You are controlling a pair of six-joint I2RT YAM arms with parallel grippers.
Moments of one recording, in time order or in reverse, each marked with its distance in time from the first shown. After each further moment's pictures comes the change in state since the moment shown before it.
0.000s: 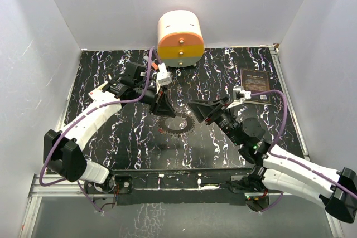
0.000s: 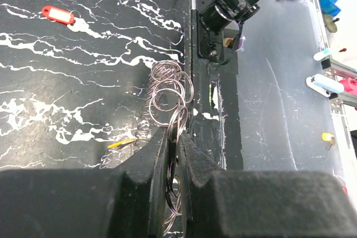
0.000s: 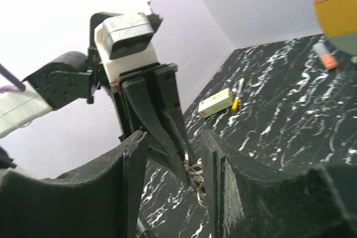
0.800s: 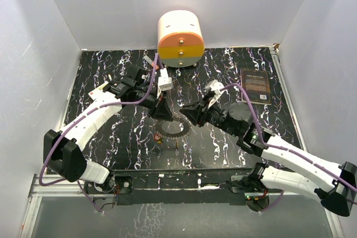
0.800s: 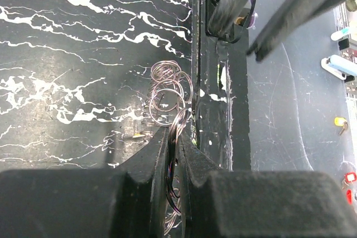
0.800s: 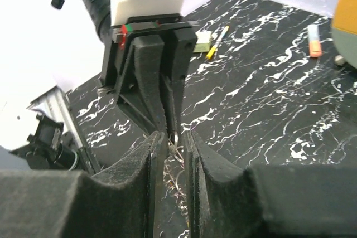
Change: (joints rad) left arm -0.010 0.000 0.006 -0.127 -0.077 0.117; right arm 0.000 0.071 0.245 -0.446 -0.195 -0.393
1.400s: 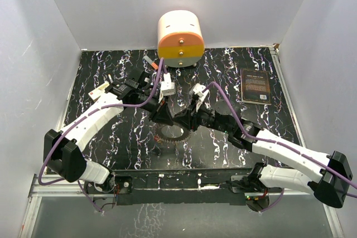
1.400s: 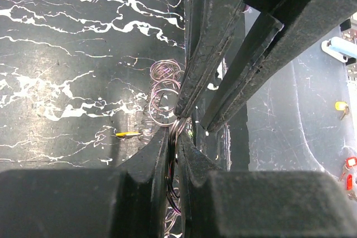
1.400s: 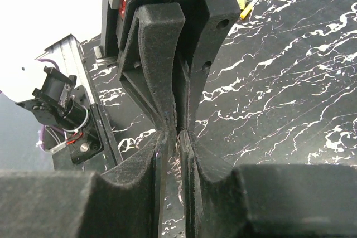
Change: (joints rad) left arm -0.039 0.000 0.000 -0.072 -0.020 0.071; right arm 0.000 0.145 0.038 -0.043 -0.192 -0.041
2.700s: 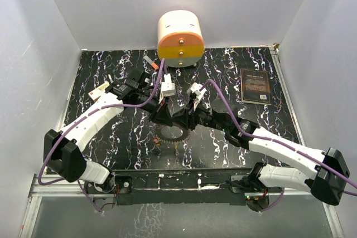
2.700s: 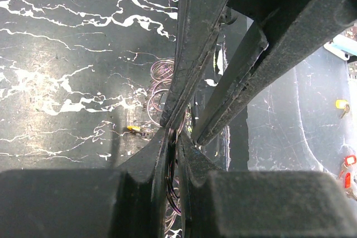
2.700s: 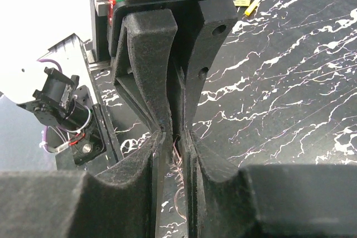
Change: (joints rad) left arm -0.005 0.000 0.003 -0.021 -0.020 0.005; right arm -0.012 0.047 0.005 0.031 -0.031 0.018
